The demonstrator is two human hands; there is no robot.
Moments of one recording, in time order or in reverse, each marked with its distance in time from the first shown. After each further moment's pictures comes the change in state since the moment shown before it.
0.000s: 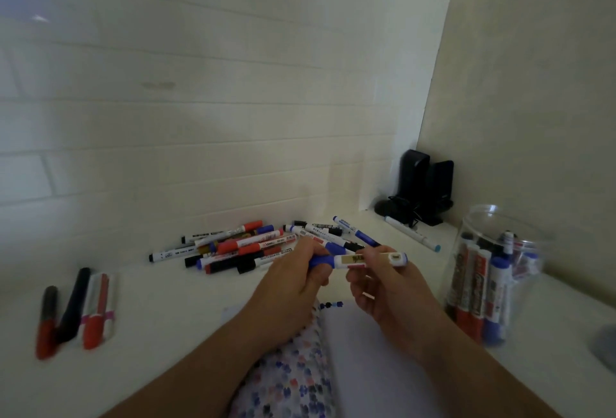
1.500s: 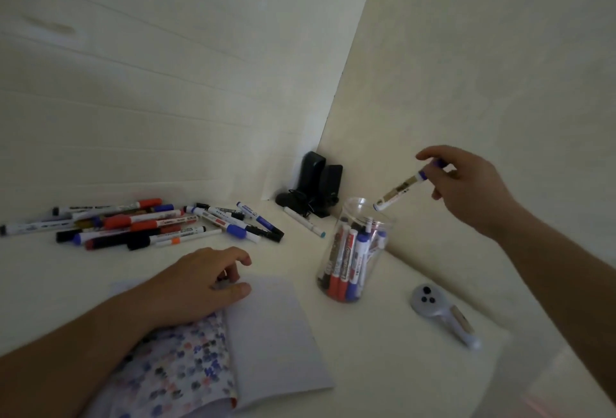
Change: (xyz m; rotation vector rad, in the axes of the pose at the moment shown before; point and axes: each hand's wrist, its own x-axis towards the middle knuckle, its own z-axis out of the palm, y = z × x) left_hand -0.005 -0.021 0.008 0.170 -0.386 0.088; right_hand -0.071 -0.212 -0.129 -1.298 0.522 -0.593
